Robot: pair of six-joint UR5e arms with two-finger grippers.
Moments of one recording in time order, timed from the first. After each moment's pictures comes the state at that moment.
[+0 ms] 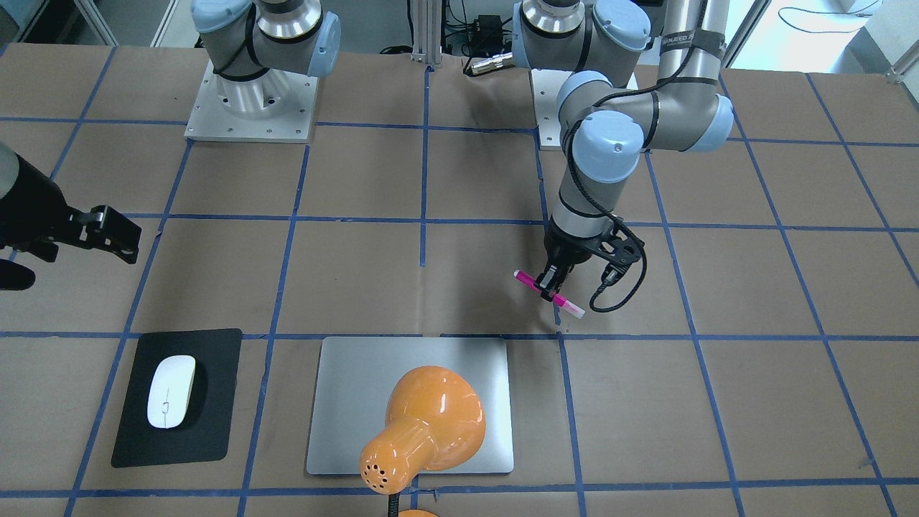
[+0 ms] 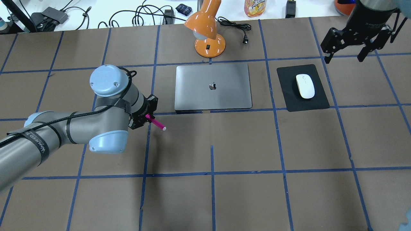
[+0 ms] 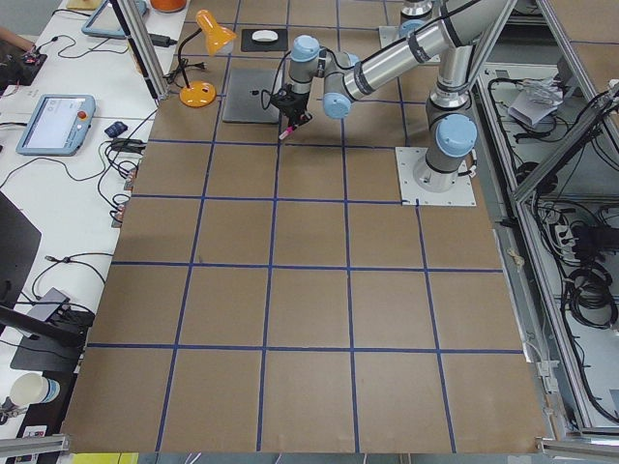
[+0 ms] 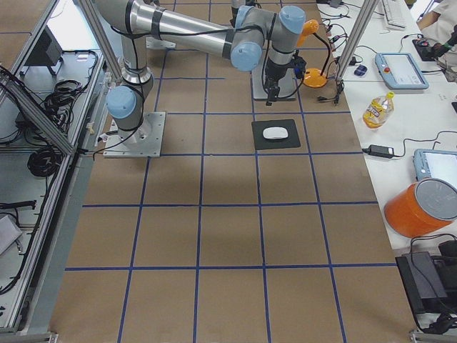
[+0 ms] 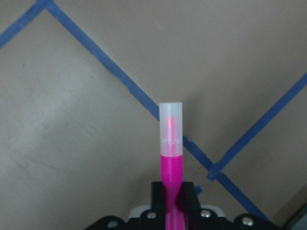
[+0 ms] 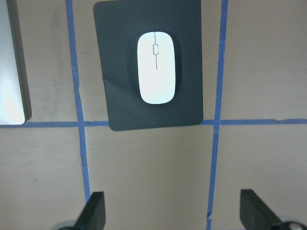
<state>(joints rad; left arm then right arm) -1.67 -1.77 -2.11 -0.68 1.57 -1.04 1.35 -1.38 1.41 -1.48 -1.61 -0.21</state>
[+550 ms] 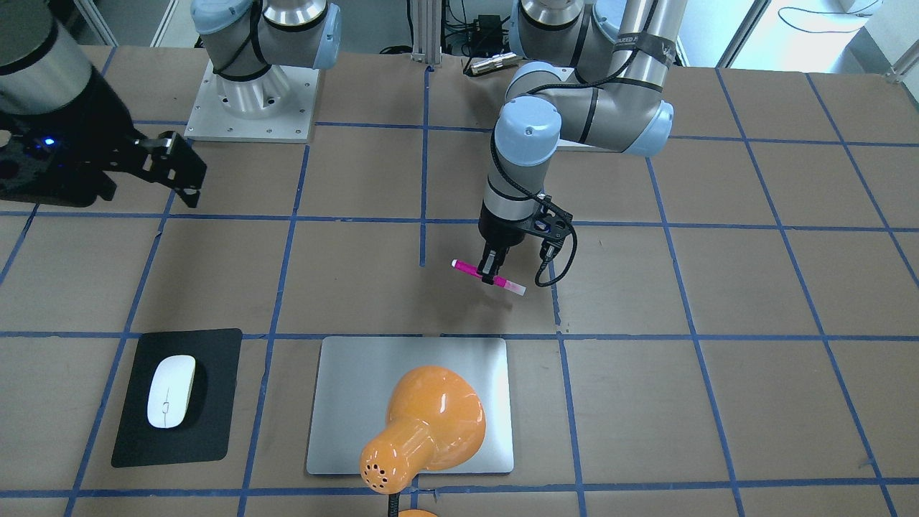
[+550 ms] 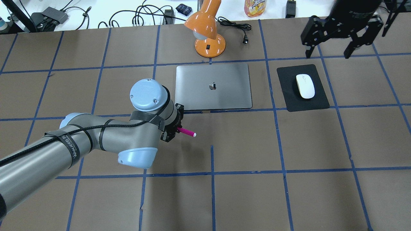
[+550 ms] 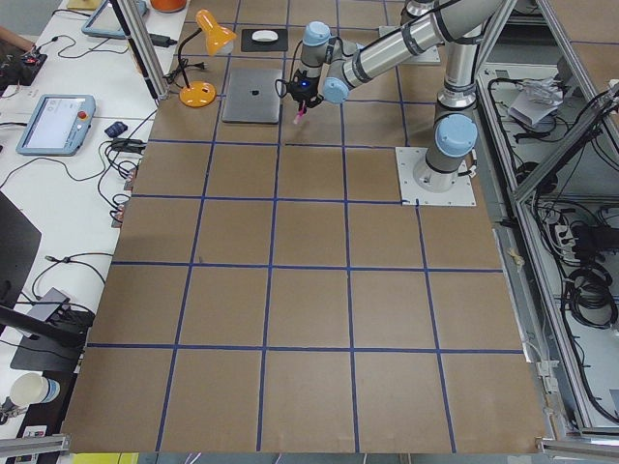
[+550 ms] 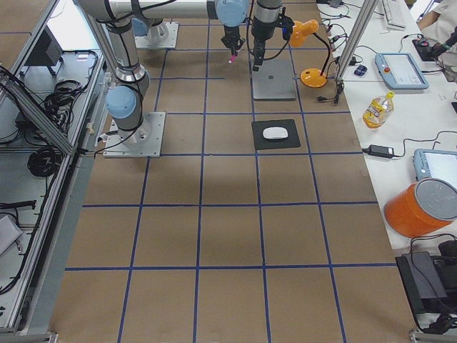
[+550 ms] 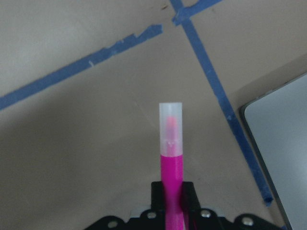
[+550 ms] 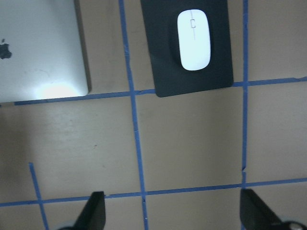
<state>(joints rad) -1.83 -1.81 -2.11 -0.67 1.56 -1.46 1.52 -1.46 1.38 -1.42 -1.57 0.05</state>
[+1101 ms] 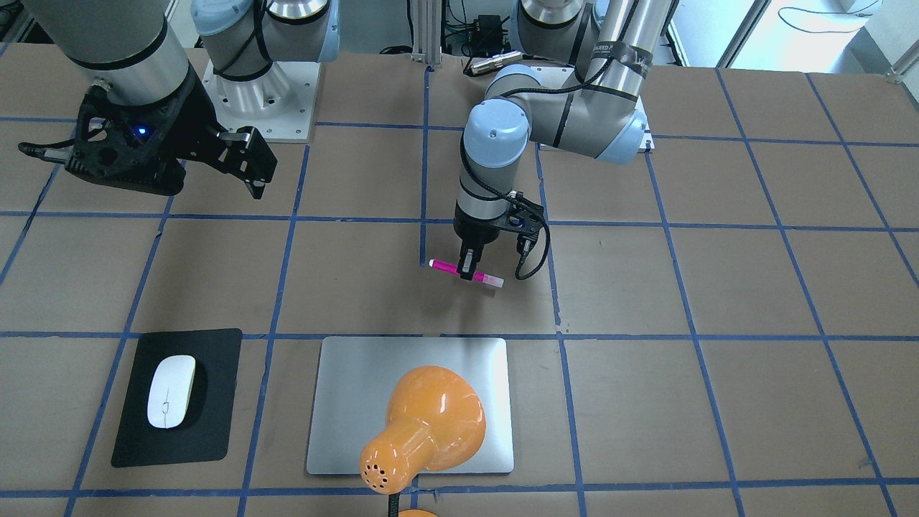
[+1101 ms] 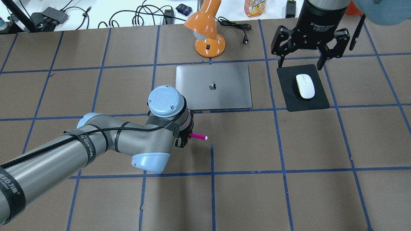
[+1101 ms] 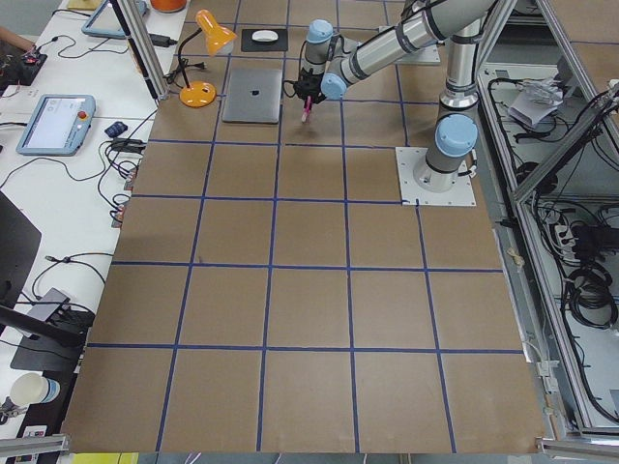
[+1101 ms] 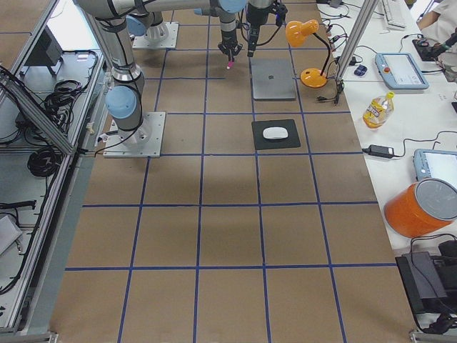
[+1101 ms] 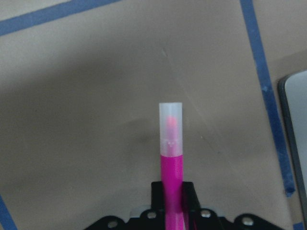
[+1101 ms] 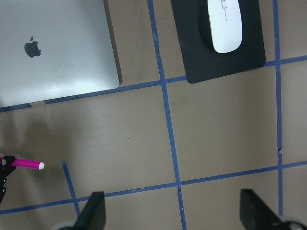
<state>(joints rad) -1.91 -1.85 -2.07 -0.66 1.57 -1.65 1.60 -1.48 1.43 -1.42 -1.57 0.19</state>
